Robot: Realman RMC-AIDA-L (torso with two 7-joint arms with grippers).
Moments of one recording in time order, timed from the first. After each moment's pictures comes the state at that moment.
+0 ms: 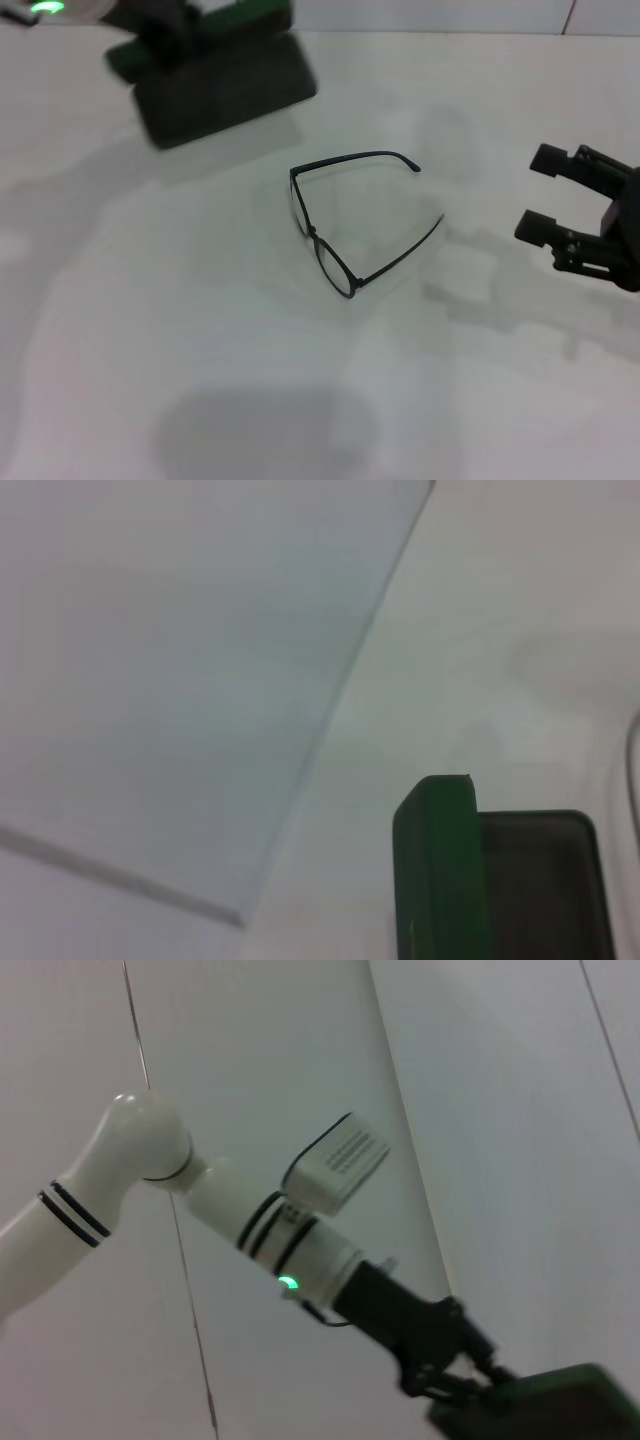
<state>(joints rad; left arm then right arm) -0.68 -2.09 1.29 1.60 2.77 1.44 -2.13 0.37 2.01 -0.97 -0.52 -1.39 -1.77 1.13</state>
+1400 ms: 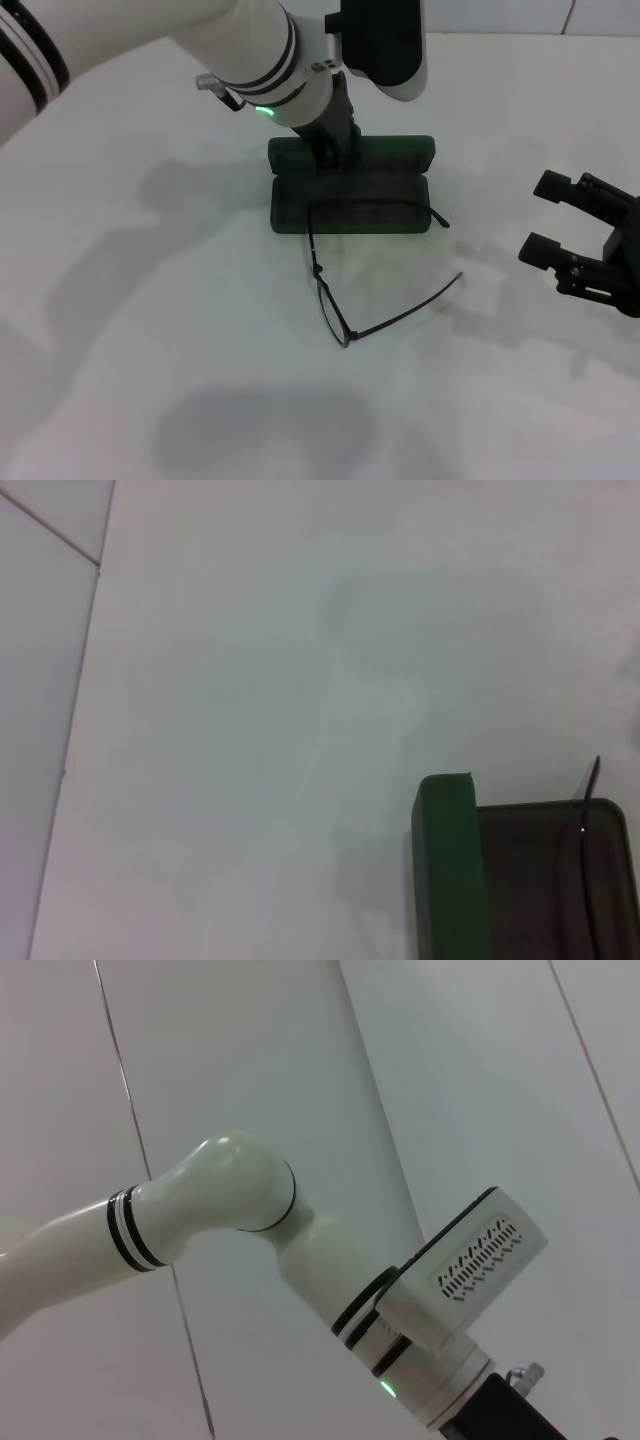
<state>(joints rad) -0.95 -2.10 1.66 0.97 2.61 1.09 -2.07 0.35 2.01 -0.97 -0.44 -1.38 -1.79 1.09</state>
